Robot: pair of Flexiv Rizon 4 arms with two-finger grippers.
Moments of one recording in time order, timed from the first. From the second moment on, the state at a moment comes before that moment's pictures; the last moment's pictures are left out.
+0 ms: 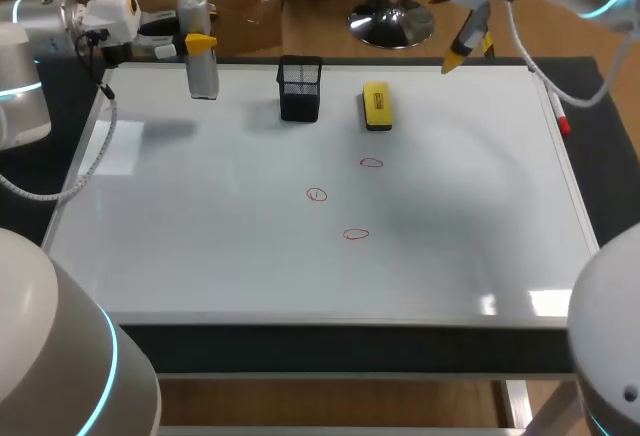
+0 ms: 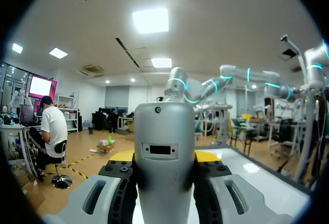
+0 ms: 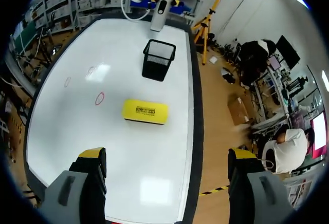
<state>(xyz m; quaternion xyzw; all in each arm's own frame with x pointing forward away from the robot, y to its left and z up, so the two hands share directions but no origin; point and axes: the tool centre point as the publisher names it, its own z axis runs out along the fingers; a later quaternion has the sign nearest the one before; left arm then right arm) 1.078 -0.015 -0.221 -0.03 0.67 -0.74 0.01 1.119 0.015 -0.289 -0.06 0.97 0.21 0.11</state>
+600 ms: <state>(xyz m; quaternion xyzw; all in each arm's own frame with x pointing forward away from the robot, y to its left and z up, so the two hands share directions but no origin) 1.078 -0.015 -0.221 -0.03 0.67 -0.74 0.01 1.119 0.028 -0.290 -0.21 0.98 0.06 0.03</state>
